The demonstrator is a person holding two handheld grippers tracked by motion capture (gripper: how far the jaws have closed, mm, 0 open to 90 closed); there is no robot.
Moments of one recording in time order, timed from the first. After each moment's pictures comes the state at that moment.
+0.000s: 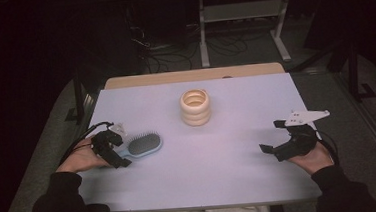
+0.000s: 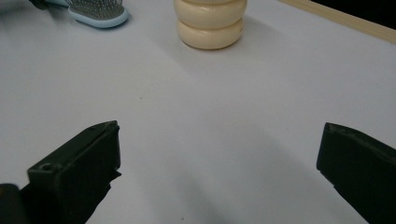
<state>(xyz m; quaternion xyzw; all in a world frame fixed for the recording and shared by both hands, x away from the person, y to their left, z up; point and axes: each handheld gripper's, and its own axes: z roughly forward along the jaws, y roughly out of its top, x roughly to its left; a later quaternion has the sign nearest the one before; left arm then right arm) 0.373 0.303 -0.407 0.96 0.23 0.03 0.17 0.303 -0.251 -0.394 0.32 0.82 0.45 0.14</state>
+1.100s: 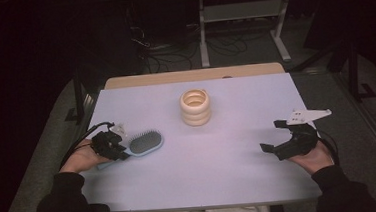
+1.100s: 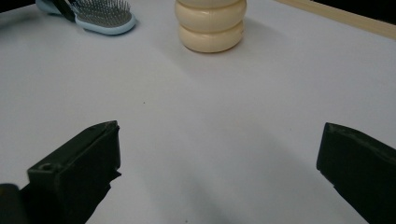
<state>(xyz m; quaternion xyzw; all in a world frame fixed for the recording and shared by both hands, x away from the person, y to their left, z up) 0.379 0.307 -0.413 0.96 0.22 0.04 0.16 0.304 -0.254 -0.394 0.33 0.81 0.46 0.13</state>
